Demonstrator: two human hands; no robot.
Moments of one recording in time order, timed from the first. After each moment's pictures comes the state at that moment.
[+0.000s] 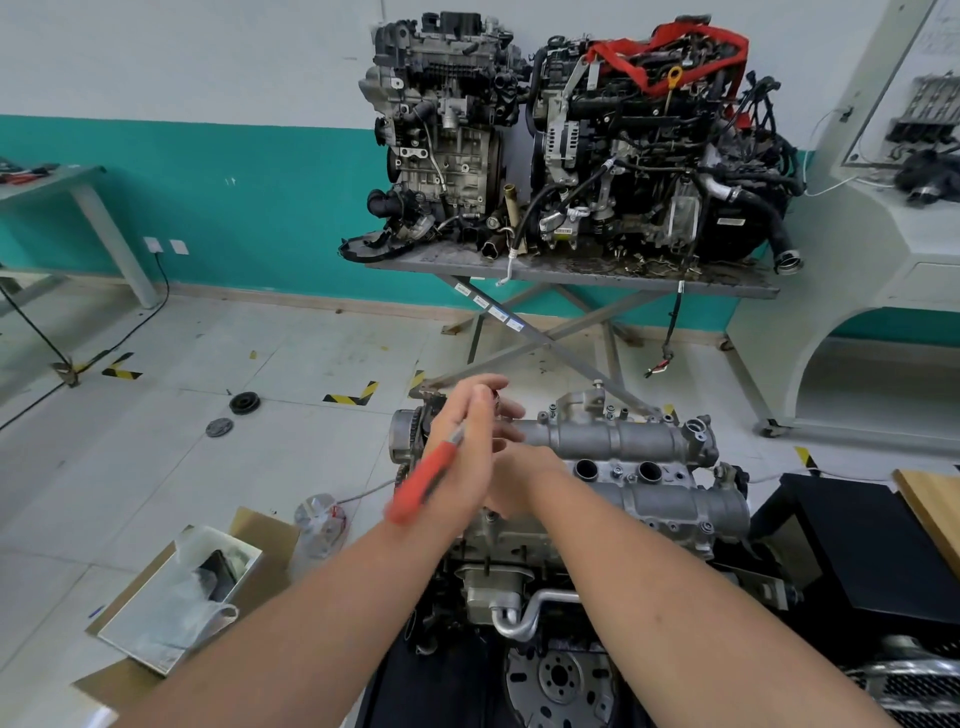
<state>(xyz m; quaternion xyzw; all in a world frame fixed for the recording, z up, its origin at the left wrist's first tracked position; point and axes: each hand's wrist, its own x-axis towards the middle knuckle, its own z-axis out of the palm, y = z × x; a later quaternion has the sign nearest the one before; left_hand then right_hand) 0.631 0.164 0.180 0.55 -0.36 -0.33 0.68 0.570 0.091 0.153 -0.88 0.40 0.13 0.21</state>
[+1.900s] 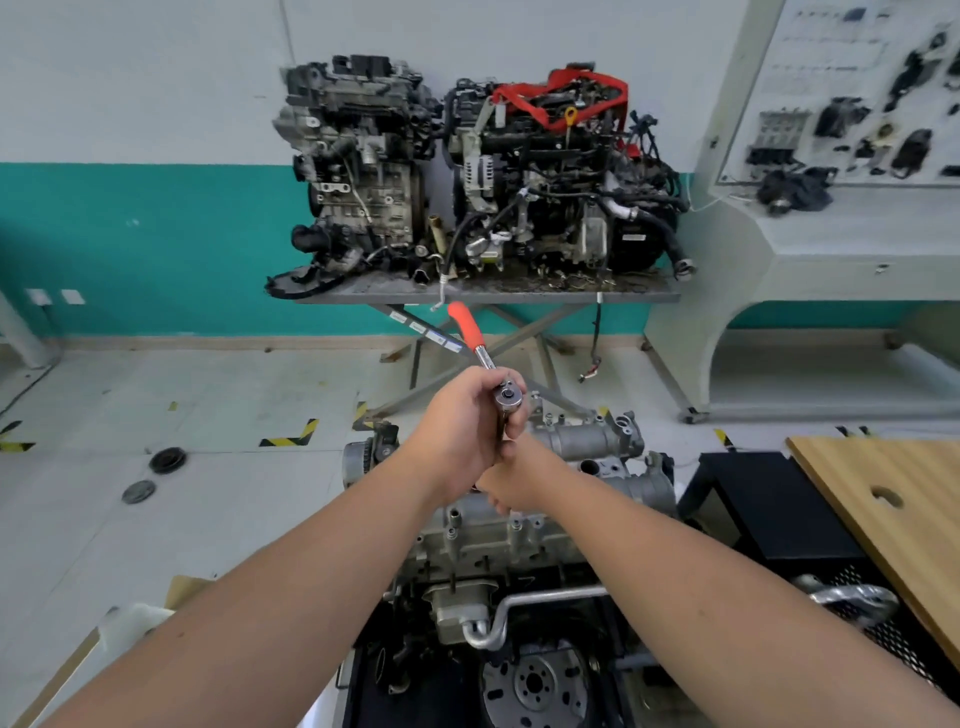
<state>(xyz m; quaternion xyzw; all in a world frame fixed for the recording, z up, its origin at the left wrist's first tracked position) 0.607 0.150 0.254 0.43 -0.35 -0.62 0.55 0.513 0.093 0.188 -0.80 0.48 -0.09 0.36</state>
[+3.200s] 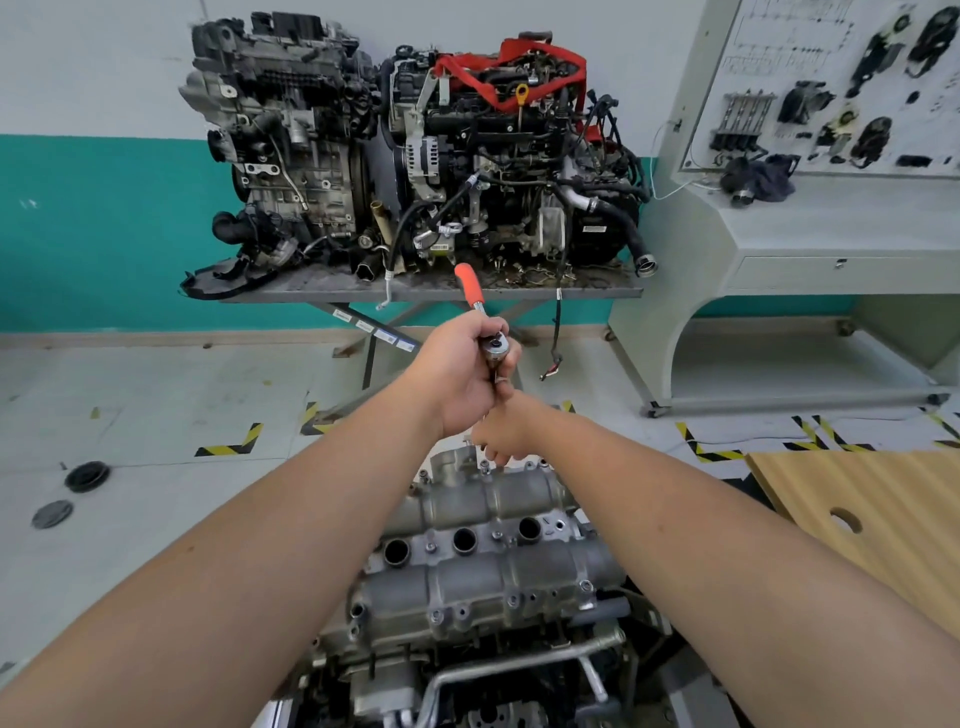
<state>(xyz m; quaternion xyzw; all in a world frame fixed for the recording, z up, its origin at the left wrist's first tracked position) 0.567 -0.024 0.284 0.45 -0.29 -0.64 0.55 0.483 -0.078 0.216 -0.80 0.51 0.05 0.32</state>
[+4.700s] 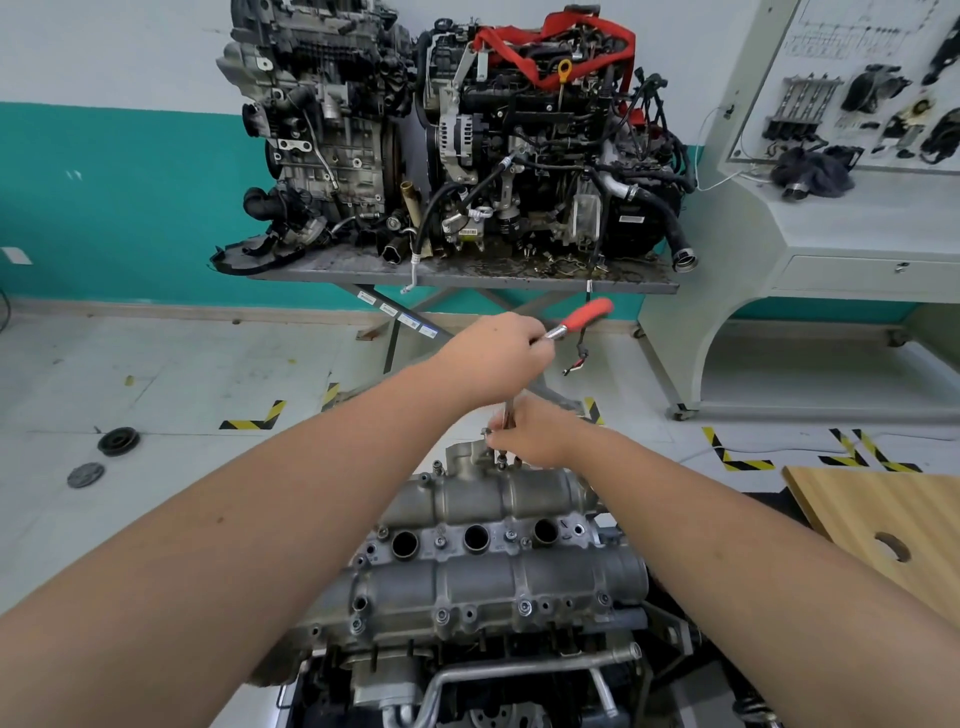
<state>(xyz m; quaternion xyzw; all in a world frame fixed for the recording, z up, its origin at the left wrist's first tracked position) 0.579 -0.046 0.273 0.67 -0.69 -0.18 0.22 0.468 -0.089 0.186 -0.84 0.43 0.00 0.34</state>
